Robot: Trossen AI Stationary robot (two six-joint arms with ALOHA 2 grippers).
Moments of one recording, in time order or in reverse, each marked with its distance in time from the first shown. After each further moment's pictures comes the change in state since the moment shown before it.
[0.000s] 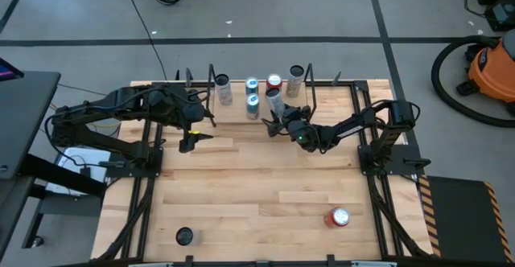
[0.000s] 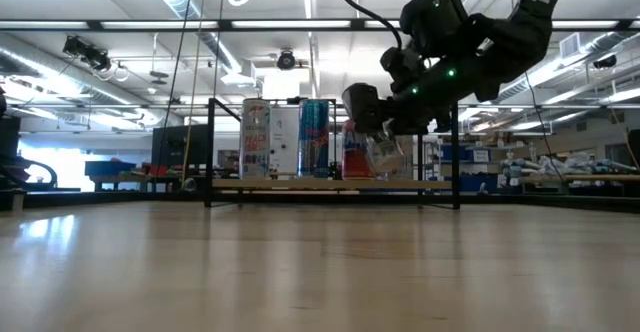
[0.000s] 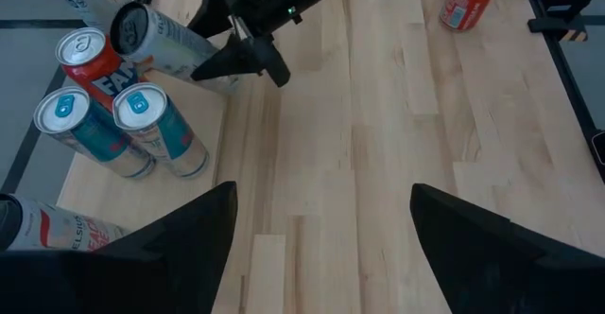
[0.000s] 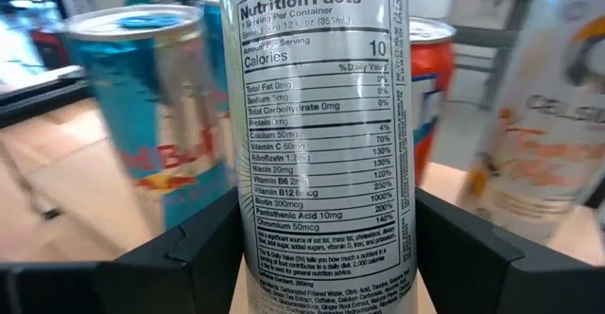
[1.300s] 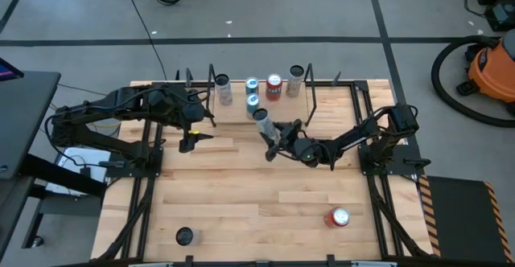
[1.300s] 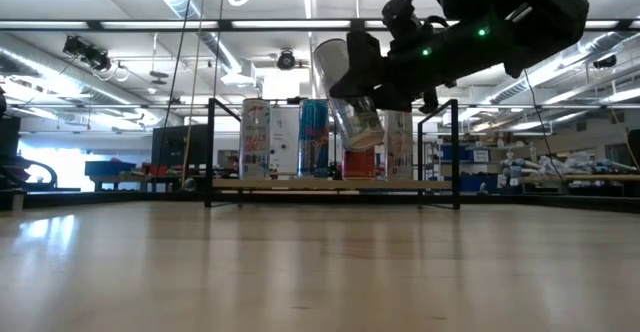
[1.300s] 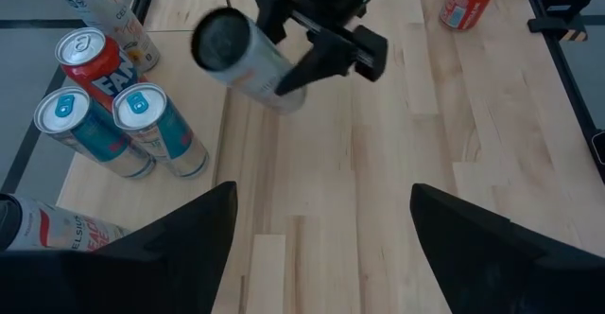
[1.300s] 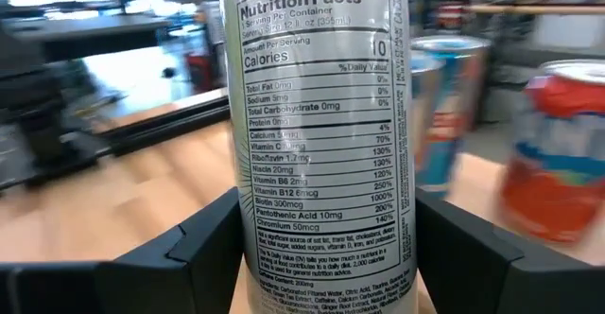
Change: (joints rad) left arm 0.000 0.000 0.000 0.000 0.000 0.000; right arm 0.211 -0.002 0.000 0.166 -0.093 -0.103
